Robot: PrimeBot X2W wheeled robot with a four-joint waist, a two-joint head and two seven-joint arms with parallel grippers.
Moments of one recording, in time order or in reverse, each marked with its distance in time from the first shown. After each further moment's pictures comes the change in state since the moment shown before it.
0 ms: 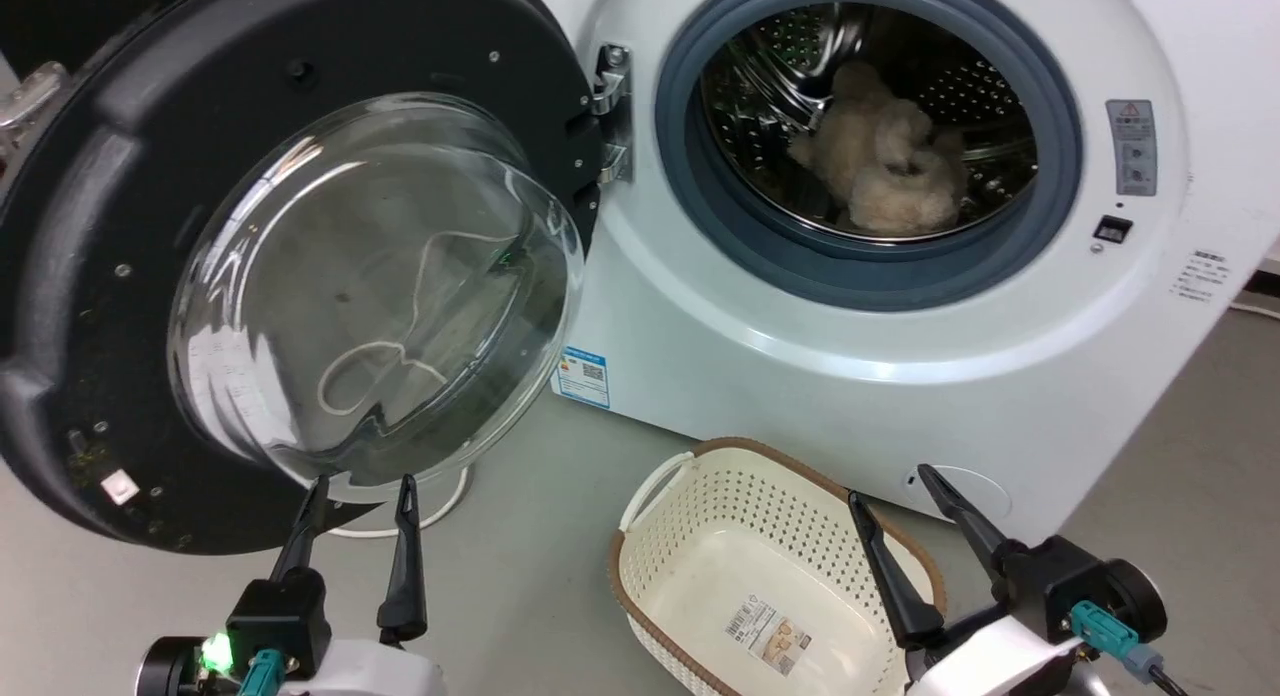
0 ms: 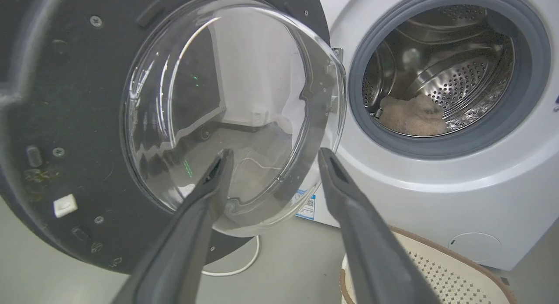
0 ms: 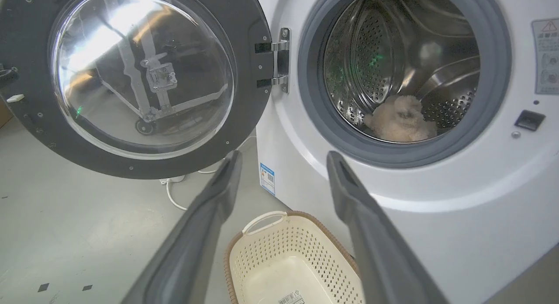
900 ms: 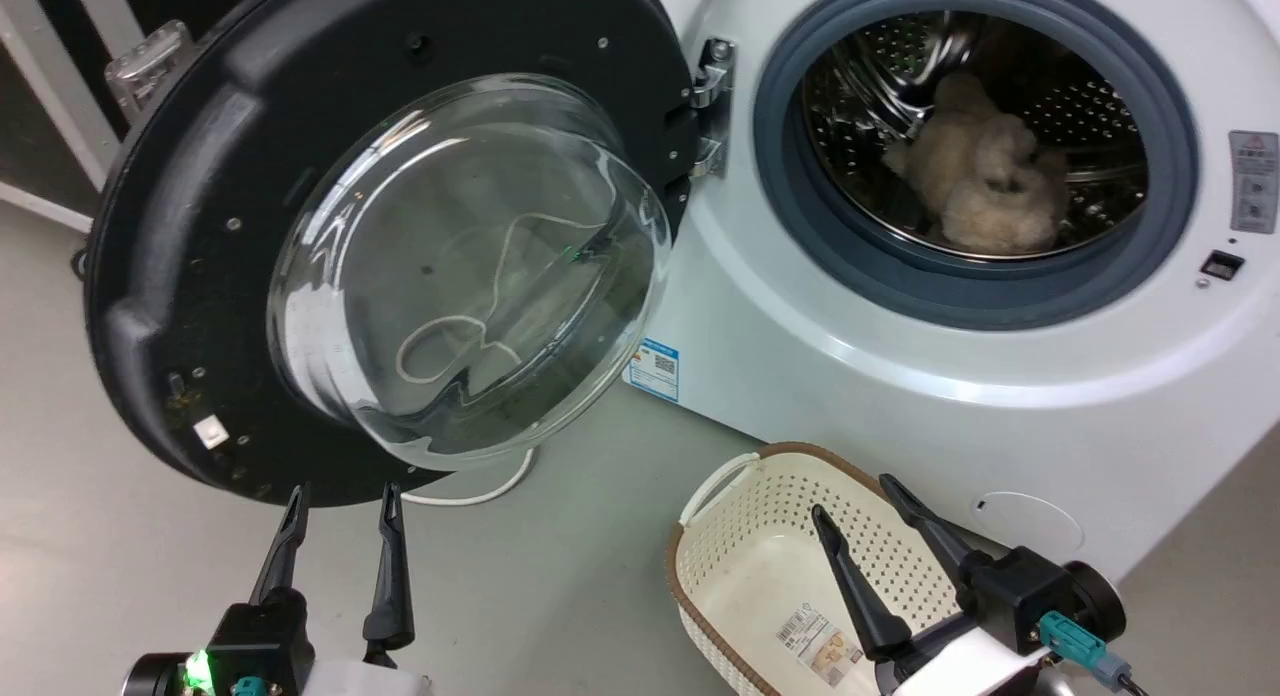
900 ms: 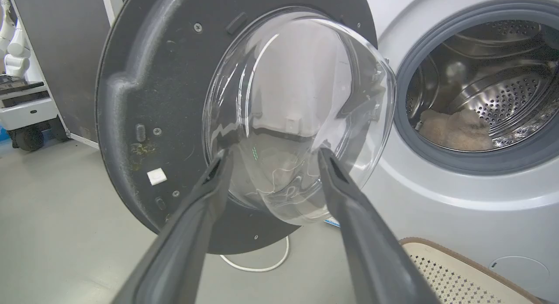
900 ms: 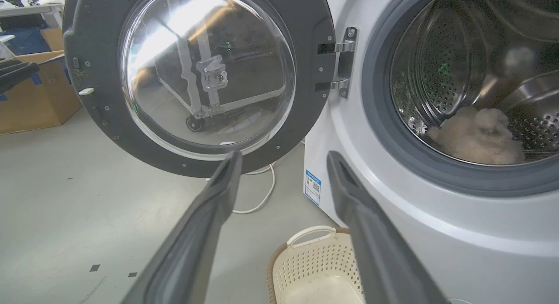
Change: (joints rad) left arm 0.030 0.000 0.014 -0.022 -0.009 0.009 -0.055; right arm -0.020 -0.008 0.071 0.056 0.028 0.000 -0.056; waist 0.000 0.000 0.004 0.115
